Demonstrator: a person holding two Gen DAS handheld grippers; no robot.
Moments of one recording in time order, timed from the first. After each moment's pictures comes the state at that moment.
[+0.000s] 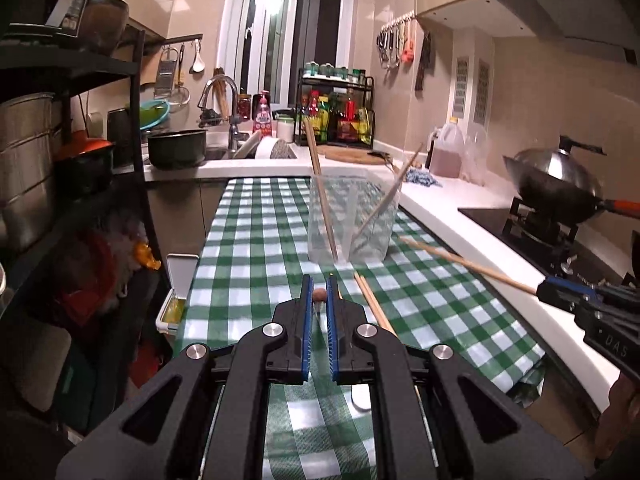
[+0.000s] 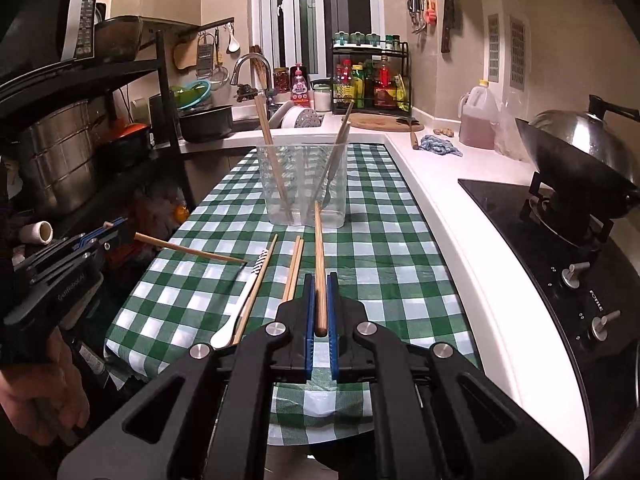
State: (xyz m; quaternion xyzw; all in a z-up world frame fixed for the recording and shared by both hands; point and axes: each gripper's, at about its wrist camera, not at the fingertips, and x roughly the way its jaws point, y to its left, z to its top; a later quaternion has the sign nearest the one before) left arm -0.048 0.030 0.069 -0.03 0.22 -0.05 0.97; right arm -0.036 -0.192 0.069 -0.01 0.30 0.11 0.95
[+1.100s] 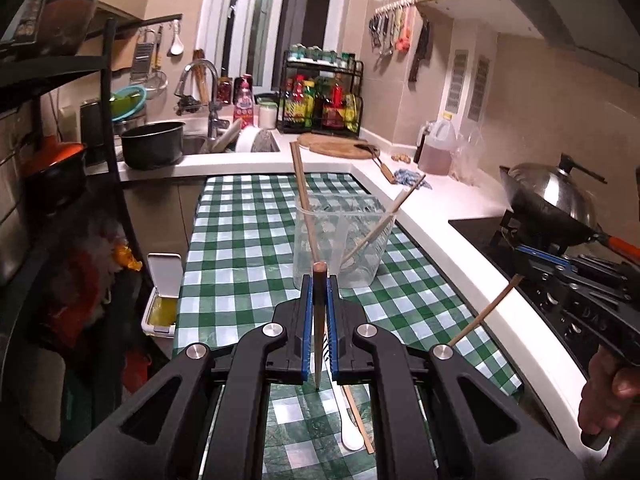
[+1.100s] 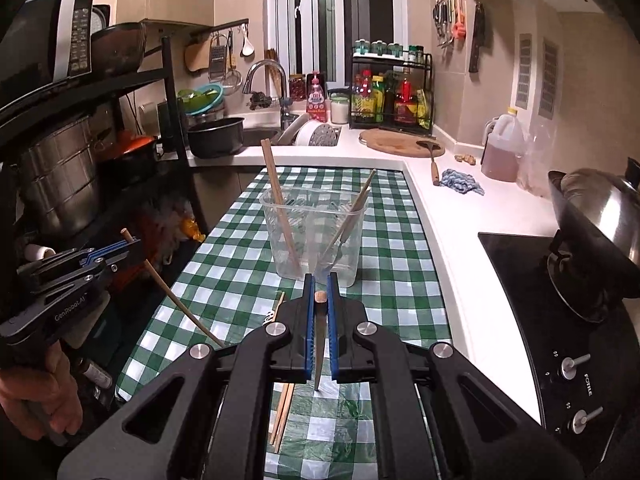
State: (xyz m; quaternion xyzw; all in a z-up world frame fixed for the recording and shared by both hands) left arm 0.021 0.033 0.125 -0.04 0.27 -0.09 0.96; right arm 0.045 -0.173 0.134 -0.02 0.30 0.13 0.94
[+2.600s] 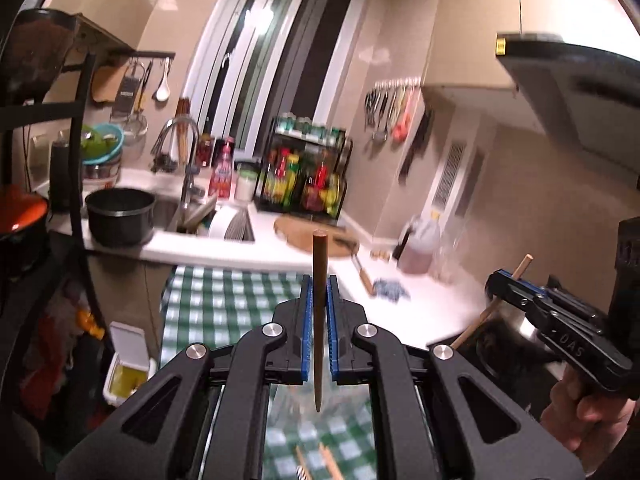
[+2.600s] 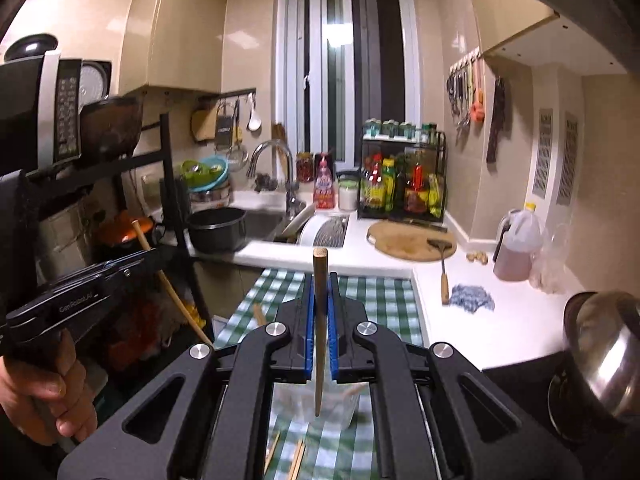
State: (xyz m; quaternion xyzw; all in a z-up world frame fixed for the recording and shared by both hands) left arm 0.142 0.068 0.239 -0.12 0.16 -0.13 0.97; right arm 0.161 -0.155 0.257 -0.01 0.18 0.15 0.97
